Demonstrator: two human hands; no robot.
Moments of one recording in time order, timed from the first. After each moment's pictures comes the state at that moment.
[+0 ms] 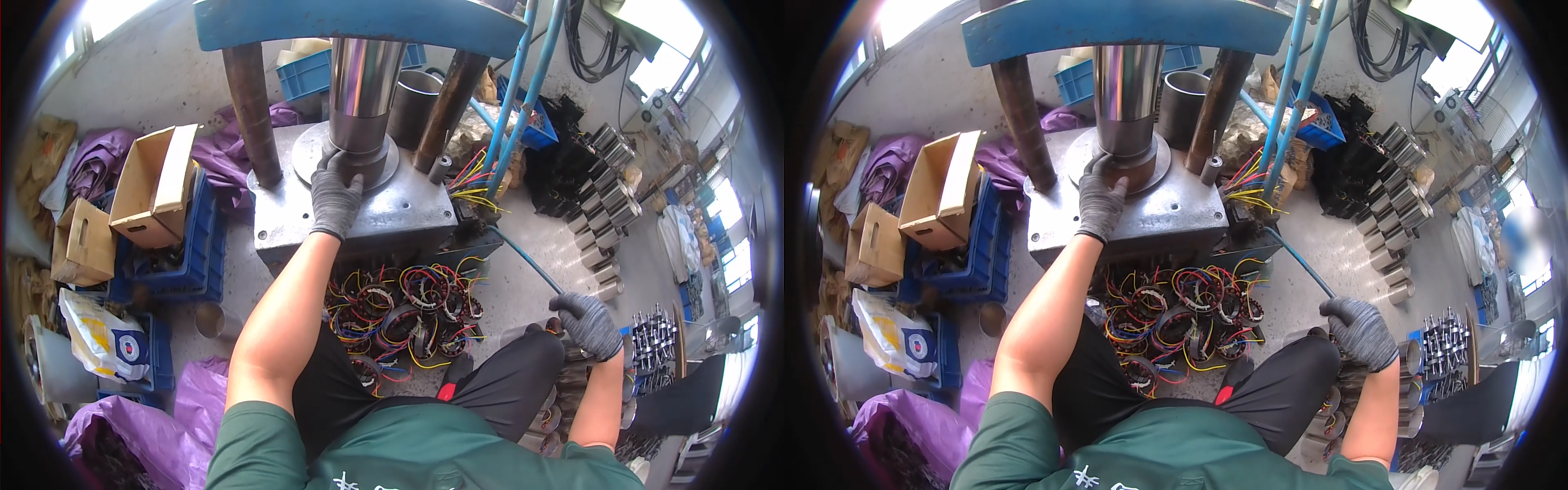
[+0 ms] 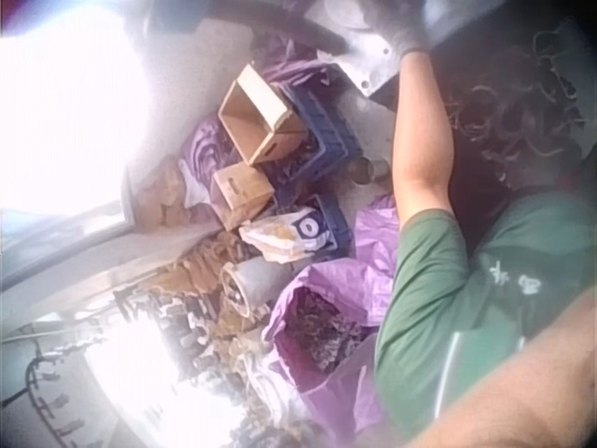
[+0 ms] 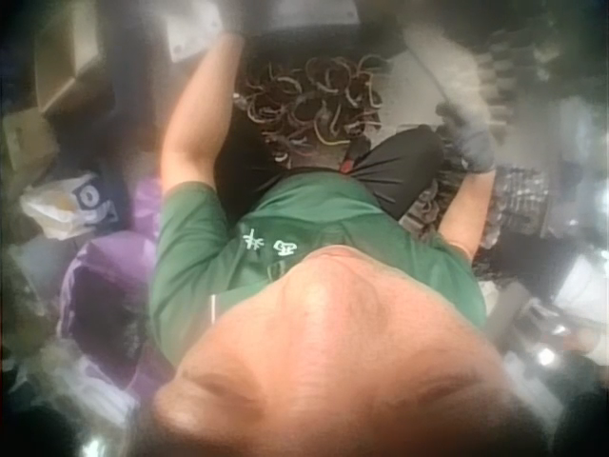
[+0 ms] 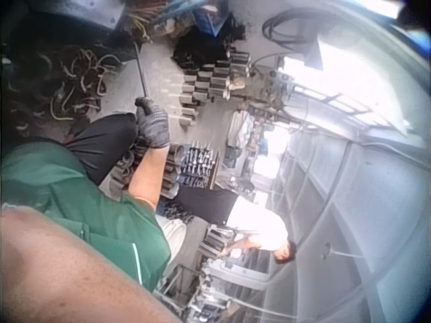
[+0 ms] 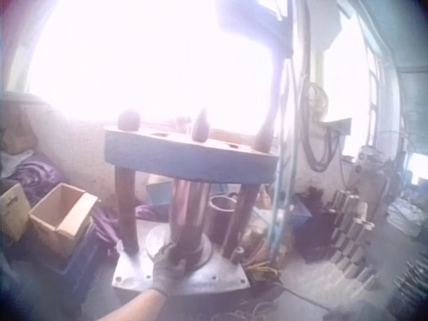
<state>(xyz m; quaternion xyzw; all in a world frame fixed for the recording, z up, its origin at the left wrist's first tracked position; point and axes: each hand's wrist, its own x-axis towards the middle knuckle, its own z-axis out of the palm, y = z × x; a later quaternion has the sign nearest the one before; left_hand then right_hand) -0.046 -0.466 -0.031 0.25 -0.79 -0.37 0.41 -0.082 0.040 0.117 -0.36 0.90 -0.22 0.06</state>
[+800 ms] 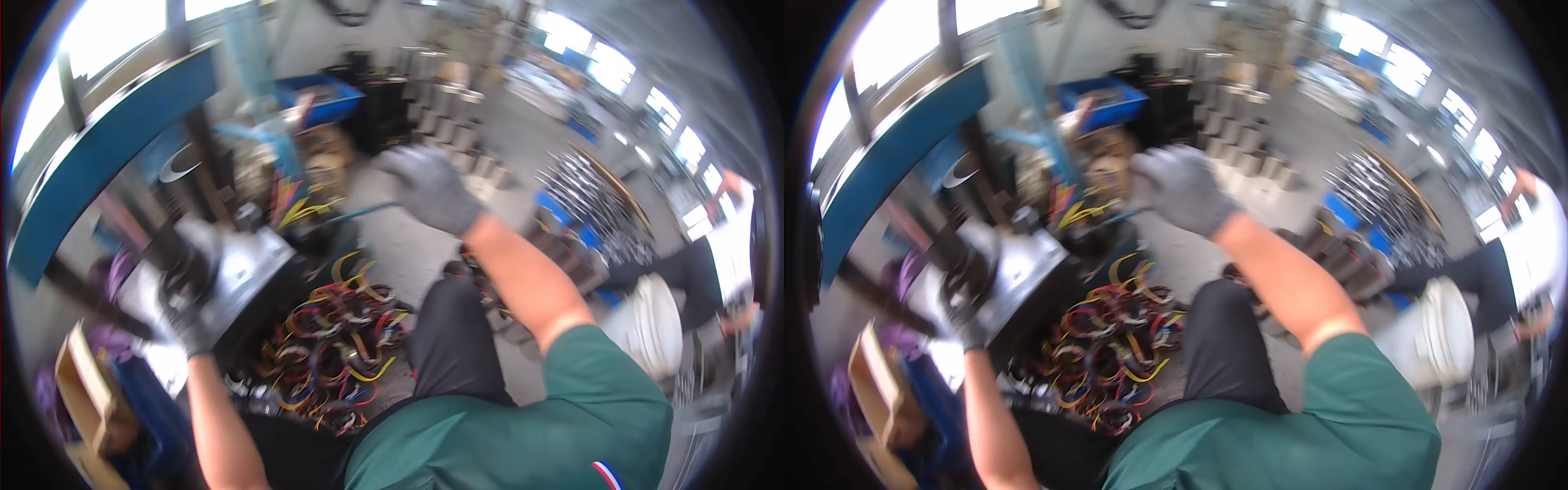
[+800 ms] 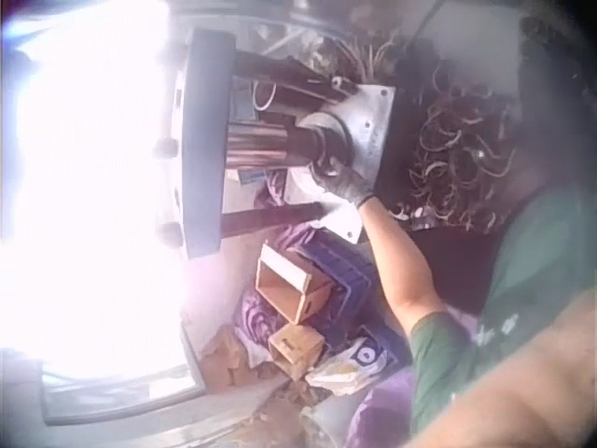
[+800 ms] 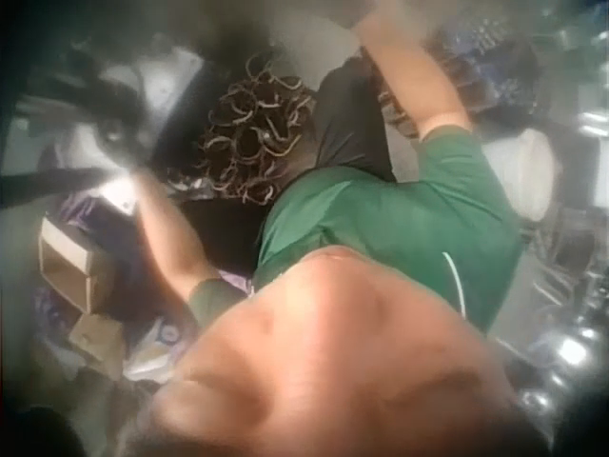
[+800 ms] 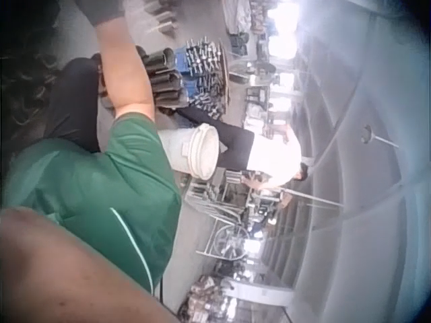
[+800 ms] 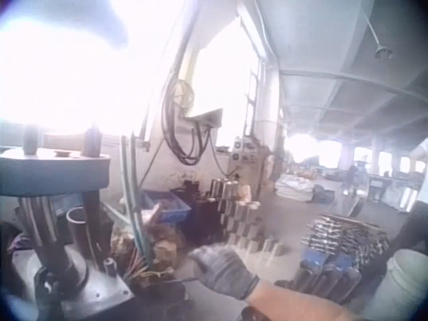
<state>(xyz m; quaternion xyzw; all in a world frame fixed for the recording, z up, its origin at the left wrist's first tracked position) -0.066 -0.495 -0.097 0.04 -0.71 -0.53 0.47 -0.165 0.000 0.139 -0.43 0.81 -0.10 -0.39</state>
